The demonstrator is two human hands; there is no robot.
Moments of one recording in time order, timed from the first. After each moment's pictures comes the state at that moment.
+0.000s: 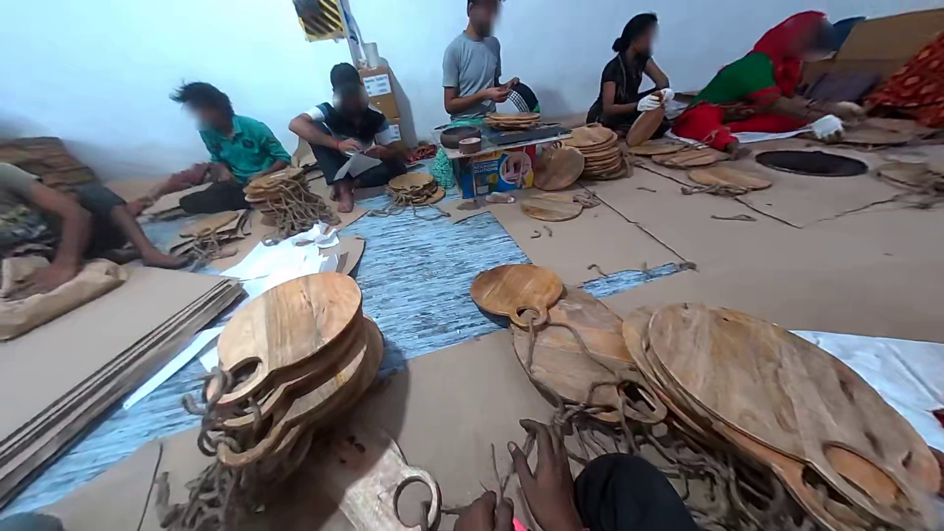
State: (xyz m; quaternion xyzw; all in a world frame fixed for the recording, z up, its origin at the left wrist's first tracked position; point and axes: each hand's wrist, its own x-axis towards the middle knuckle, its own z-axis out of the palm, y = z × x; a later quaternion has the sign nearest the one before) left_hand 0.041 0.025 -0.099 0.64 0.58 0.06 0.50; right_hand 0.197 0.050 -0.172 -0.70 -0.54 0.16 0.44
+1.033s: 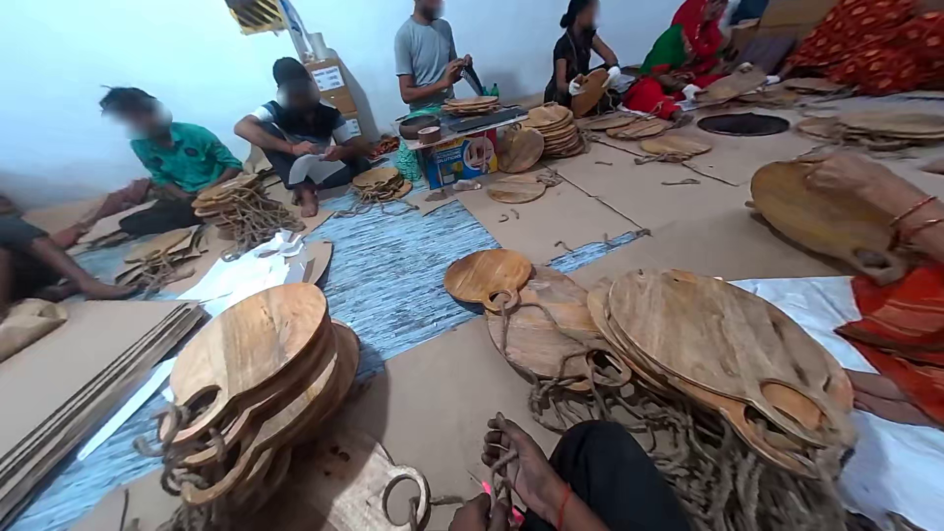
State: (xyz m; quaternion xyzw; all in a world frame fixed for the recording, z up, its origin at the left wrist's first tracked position) left_hand 0.047 0.020 -0.116 0.67 0.55 0.00 0.50; right_hand 0.197 0.054 -0.150 -0.47 -0.06 0.68 0.56
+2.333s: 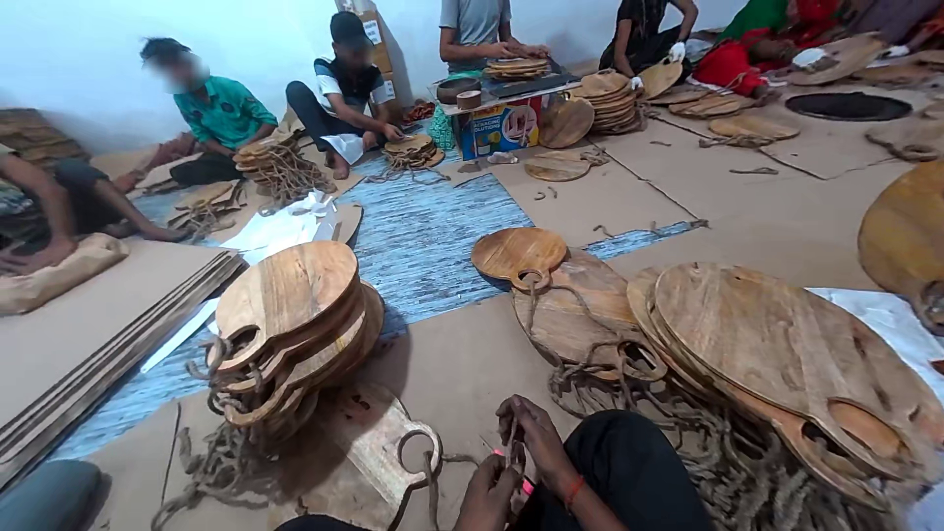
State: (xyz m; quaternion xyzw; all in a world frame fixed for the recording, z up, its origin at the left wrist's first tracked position) left_hand 0.045 0.008 -0.107 0.50 0.52 0.18 0.66; right_hand 0.191 0.050 -0.156 -0.47 -0.38 0.57 0.55
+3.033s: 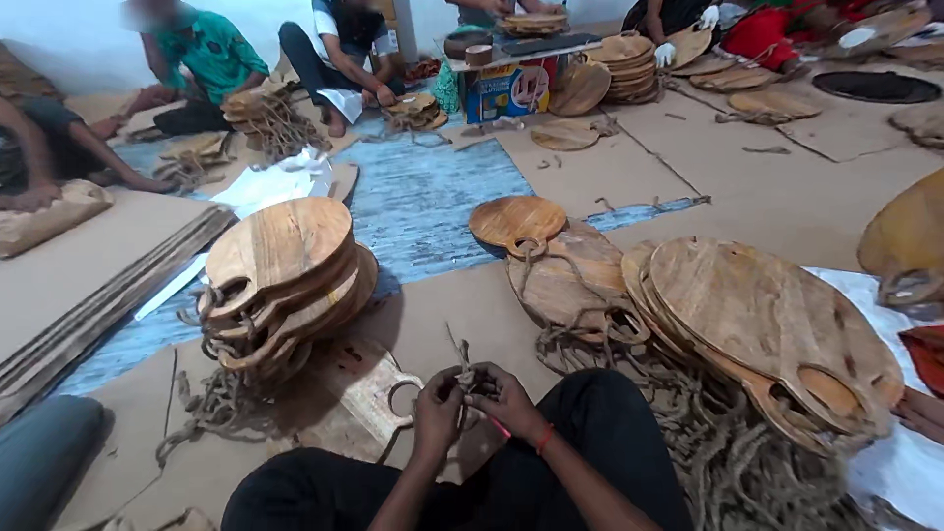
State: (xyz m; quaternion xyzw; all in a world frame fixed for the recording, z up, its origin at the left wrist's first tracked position) left_hand 0.025 0.036 -0.130 0.49 0.58 0.39 0.52; right_hand 0.186 0.037 -0.161 -0.44 -0.53 0.57 0.44
